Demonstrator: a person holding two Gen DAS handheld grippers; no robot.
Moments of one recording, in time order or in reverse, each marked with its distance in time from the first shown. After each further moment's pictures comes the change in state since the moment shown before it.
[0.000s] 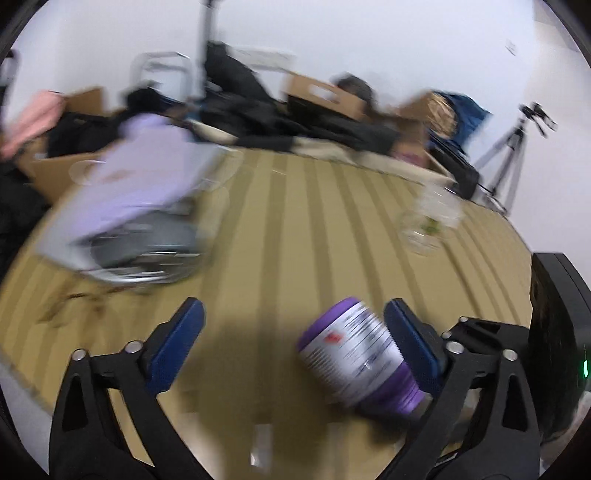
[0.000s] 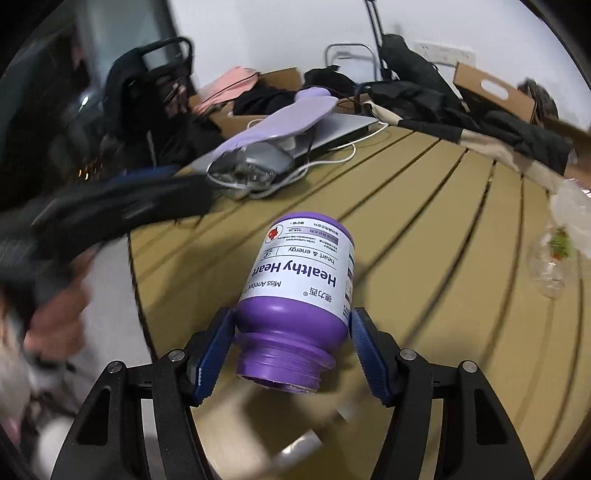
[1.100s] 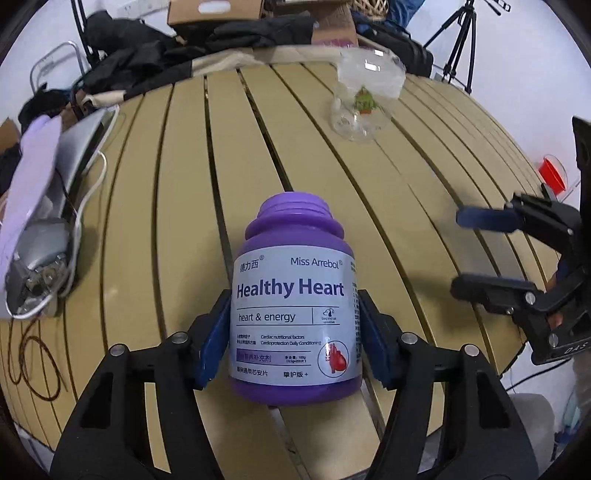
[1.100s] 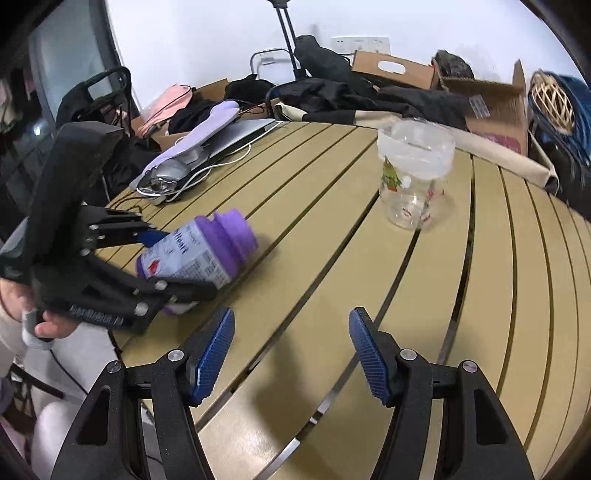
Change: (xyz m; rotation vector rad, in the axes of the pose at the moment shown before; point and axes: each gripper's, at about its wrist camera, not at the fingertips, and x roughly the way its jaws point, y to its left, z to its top) left arm 0.062 -0.064 -0.011 0.296 0.317 -0.055; right arm -0.069 -0.088 -0.039 0.214 -0.011 -0.117
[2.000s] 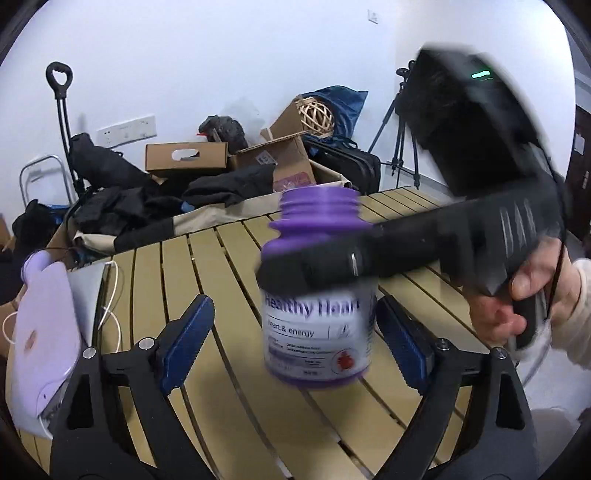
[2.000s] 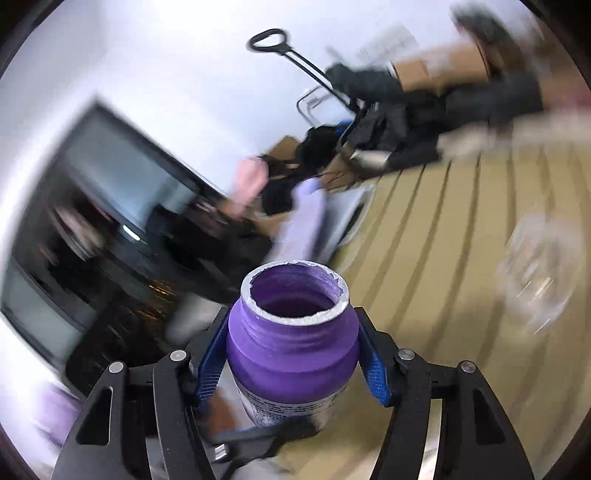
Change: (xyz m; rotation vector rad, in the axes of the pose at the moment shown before) left arm -0.075 0.005 0.040 0.165 -0.476 -0.128; right arm 0.003 0.006 0.138 0.101 -0.147 0.335
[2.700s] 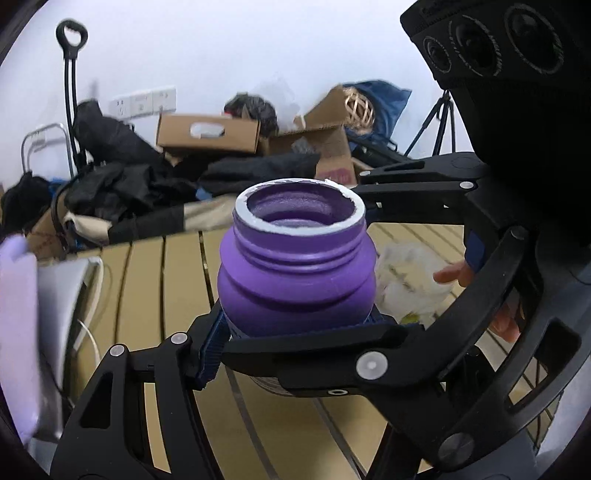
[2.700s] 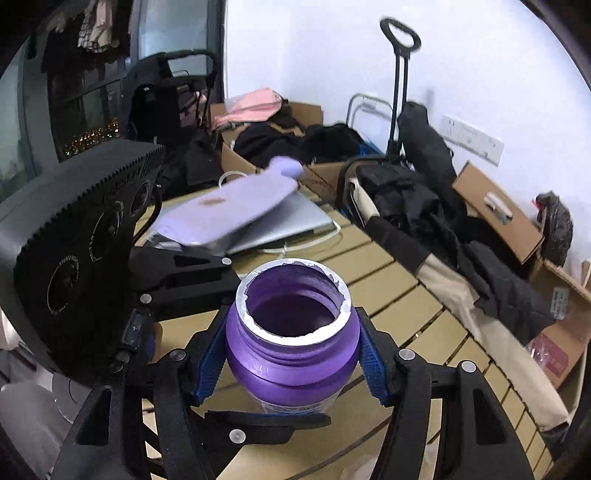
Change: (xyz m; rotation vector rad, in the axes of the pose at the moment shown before) left arm 0.096 0.050 0.011 -0.117 0.034 0.057; right arm 0.085 -0.020 0.050 -0.523 0.153 -0.152
